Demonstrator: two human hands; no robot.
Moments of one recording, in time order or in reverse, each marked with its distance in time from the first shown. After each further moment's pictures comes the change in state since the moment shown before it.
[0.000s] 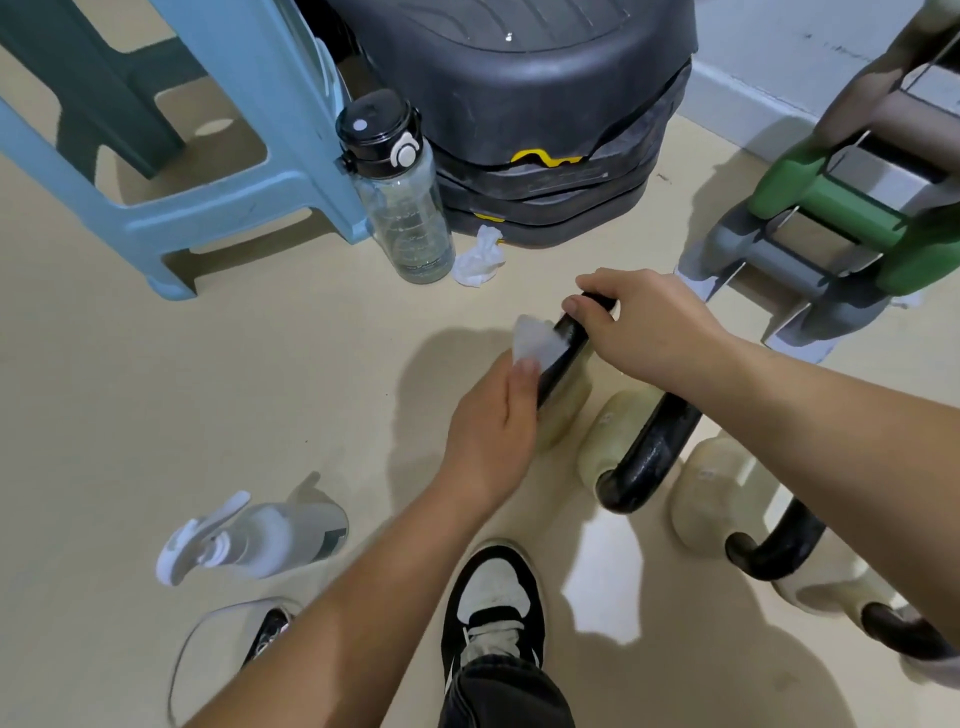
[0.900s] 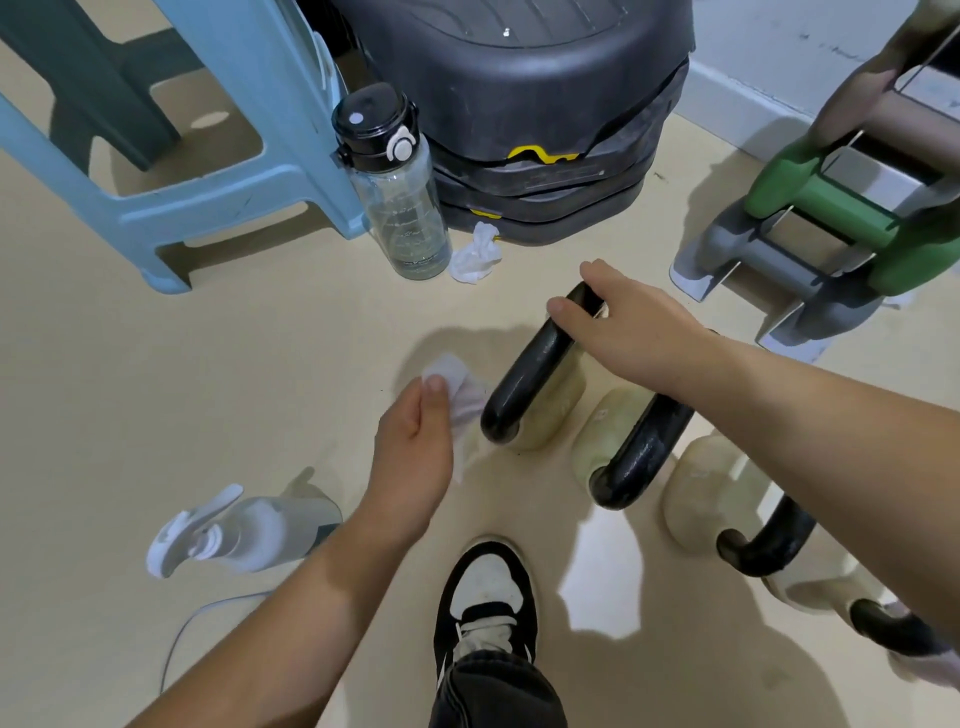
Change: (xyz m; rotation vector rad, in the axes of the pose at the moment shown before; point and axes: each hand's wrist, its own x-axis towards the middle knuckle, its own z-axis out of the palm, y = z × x) left_hand -0.020 -0.031 -0.035 -0.199 0.174 -0.239; right_hand -0.006 -0.008 -0.003 0.086 -0.179 0.132
